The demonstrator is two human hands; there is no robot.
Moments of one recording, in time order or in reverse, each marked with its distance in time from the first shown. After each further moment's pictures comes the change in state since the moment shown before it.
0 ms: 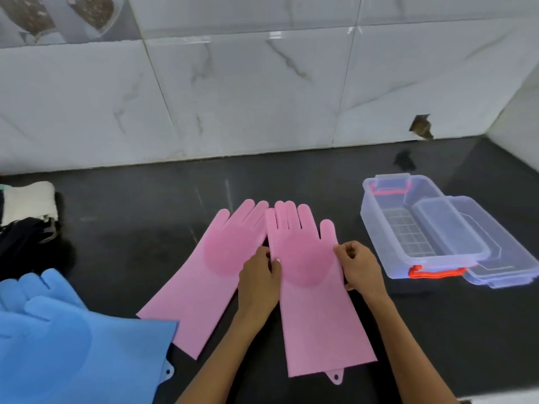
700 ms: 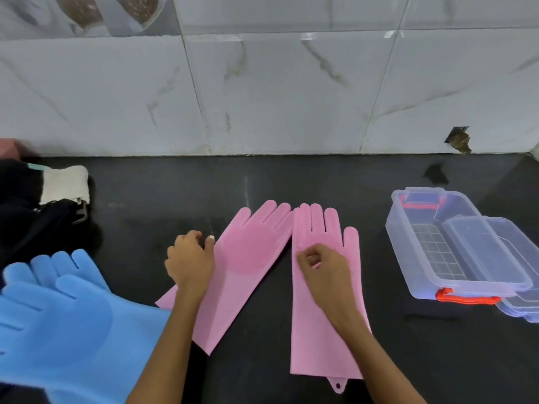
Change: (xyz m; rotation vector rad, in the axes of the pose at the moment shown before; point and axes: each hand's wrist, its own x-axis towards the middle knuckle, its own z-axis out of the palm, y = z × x) left_hand 0.045 -0.069 -0.097 0.252 0.369 -0.398; right_hand -0.040 -0.059 0.057 -0.076 -0.038 -0.238
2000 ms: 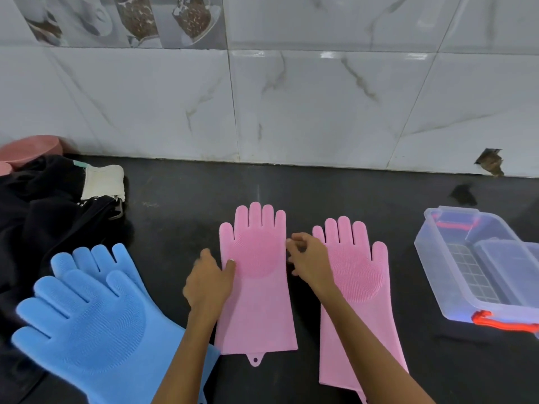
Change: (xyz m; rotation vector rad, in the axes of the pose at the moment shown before) left_hand -0.010 -0.035 -0.017 -0.005 -0.206 -0.081; right_hand 0.034 -0.044 0.068 0.220 -0.132 -0.035
